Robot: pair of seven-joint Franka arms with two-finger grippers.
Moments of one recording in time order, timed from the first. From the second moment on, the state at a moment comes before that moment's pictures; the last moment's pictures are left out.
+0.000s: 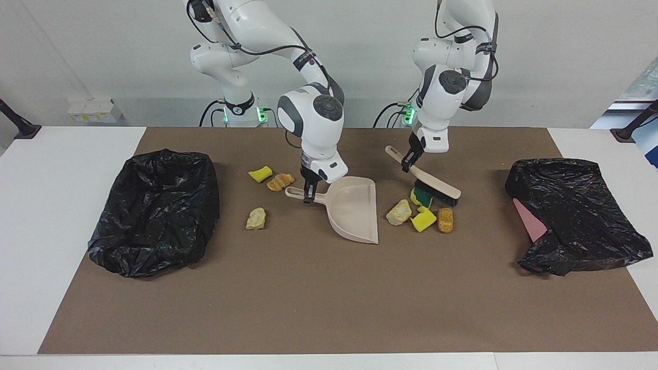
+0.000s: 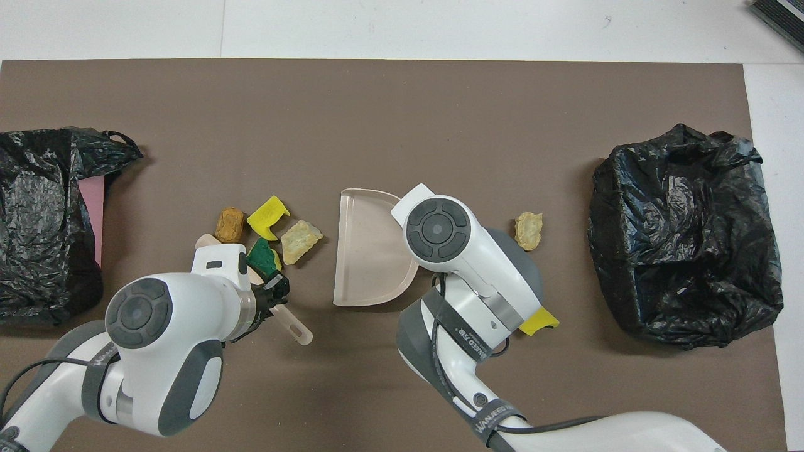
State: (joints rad) left arm -0.36 -0.16 -0.08 -2.44 -0.19 2.34 -1.07; right arm 0.46 0.31 0.11 -1.83 -0.24 2.07 -0.81
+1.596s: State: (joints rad) left arm -0.24 -0.03 -0.08 -2.30 -0.13 2.14 -0.17; right arm 0.46 0.31 0.11 -1.83 -0.24 2.06 -0.81
